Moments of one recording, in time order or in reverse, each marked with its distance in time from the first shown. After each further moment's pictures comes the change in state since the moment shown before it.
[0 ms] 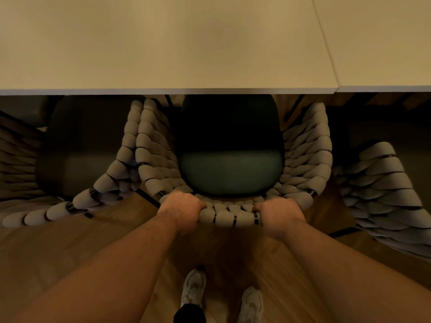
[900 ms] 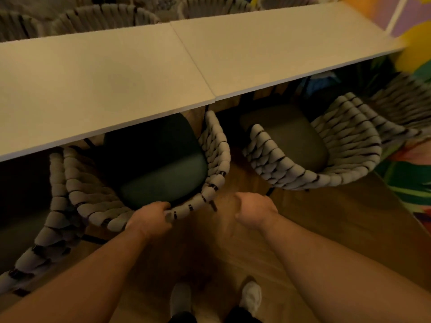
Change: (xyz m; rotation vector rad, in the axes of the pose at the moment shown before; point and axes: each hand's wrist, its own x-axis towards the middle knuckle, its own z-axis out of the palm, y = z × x) left_hand -0.061 0.080 -0.071 -0.206 -0.012 0.014; right_hand -0.169 0.057 0.010 0.508 0.117 0.391
